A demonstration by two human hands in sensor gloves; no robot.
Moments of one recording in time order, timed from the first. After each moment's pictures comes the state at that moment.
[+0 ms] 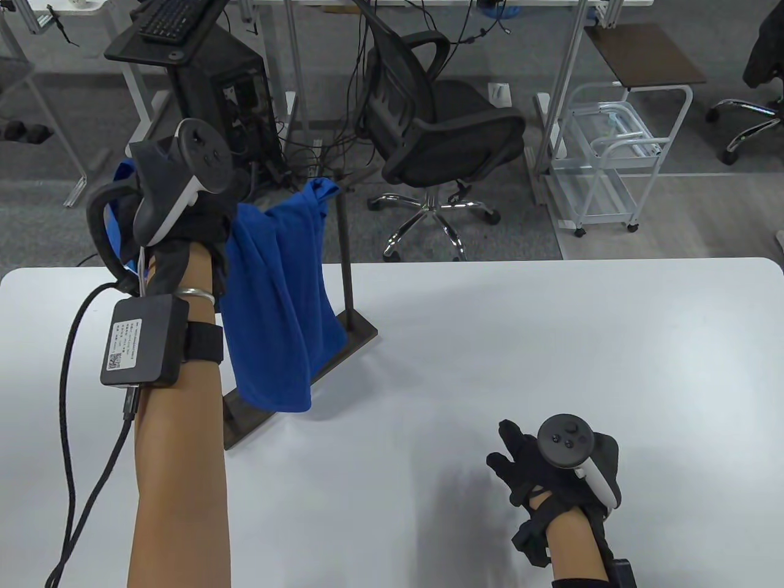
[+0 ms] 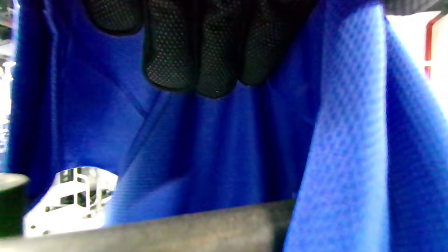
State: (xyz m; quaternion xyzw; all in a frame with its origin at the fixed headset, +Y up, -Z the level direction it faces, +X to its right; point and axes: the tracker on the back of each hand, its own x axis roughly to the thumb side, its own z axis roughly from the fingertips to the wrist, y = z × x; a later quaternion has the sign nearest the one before) left_hand -0.238 -0.385 -0.435 0.11 0.15 0.01 0.98; right_hand 0.202 -0.736 -0.299 -0.01 0.12 0.93 0.33
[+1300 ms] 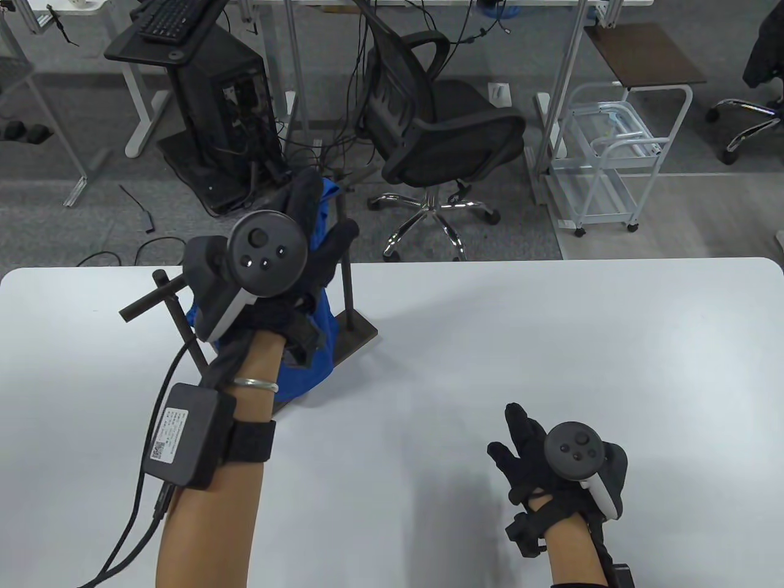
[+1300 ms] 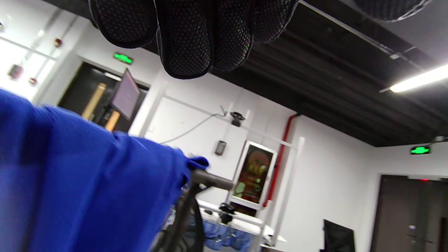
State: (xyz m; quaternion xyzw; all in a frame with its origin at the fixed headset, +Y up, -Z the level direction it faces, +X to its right) left_hand -0.141 -0.414 -0.352 0.23 -0.11 0.20 0.95; right_hand 0.200 -0.718 -0.290 0.02 -0.01 0.94 0.35
